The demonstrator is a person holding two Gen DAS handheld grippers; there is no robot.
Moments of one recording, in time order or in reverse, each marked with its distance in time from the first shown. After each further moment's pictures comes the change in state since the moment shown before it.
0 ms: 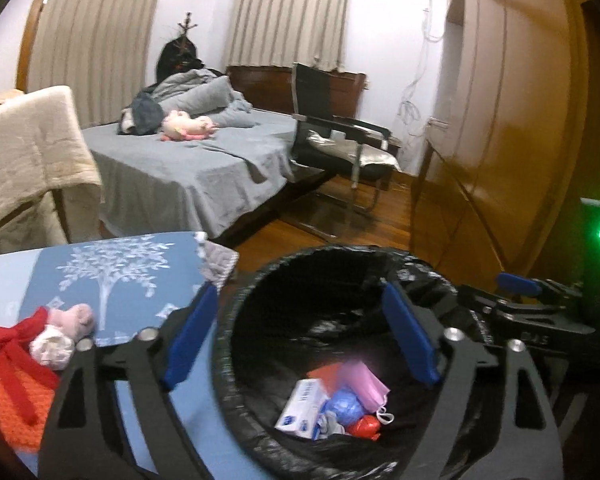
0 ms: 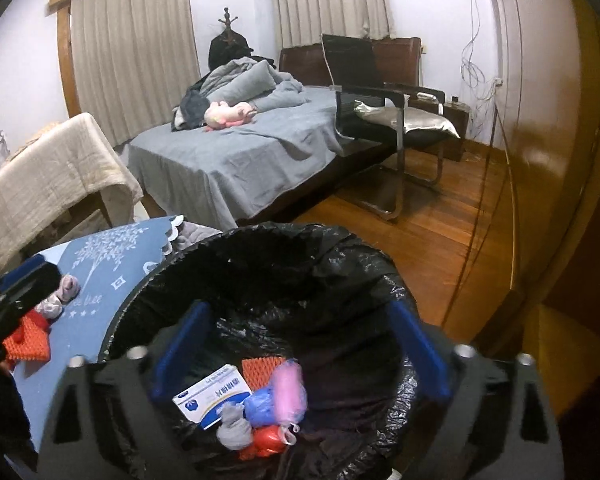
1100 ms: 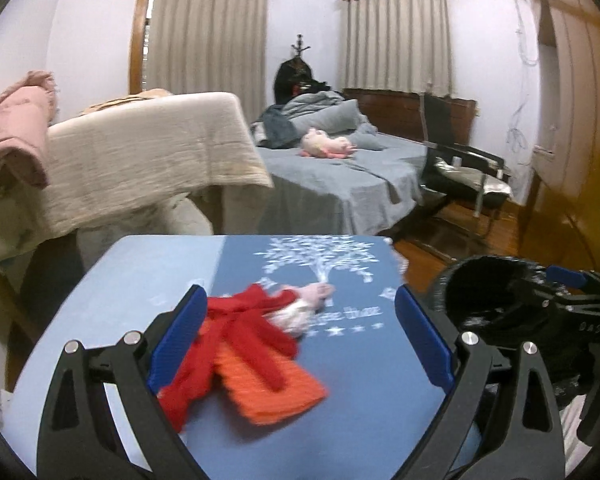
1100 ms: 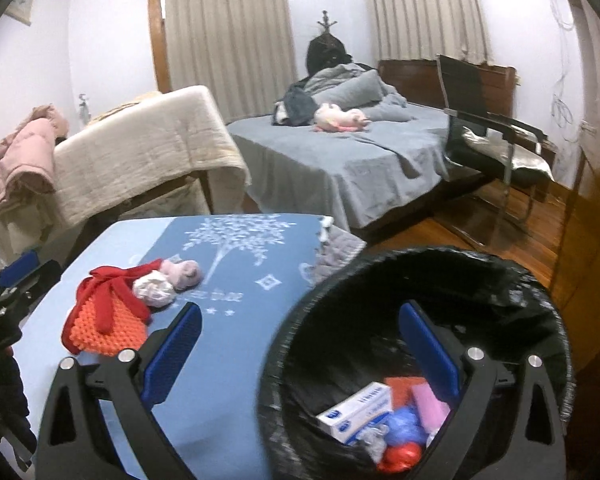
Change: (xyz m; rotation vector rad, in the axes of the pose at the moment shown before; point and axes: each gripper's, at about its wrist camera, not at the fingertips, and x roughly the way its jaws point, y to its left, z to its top) left arm -0.131 0.143 -0.028 -0.093 -0.080 0.422; right arm -0.002 0.170 -0.009 -0.184 -0.030 0.276
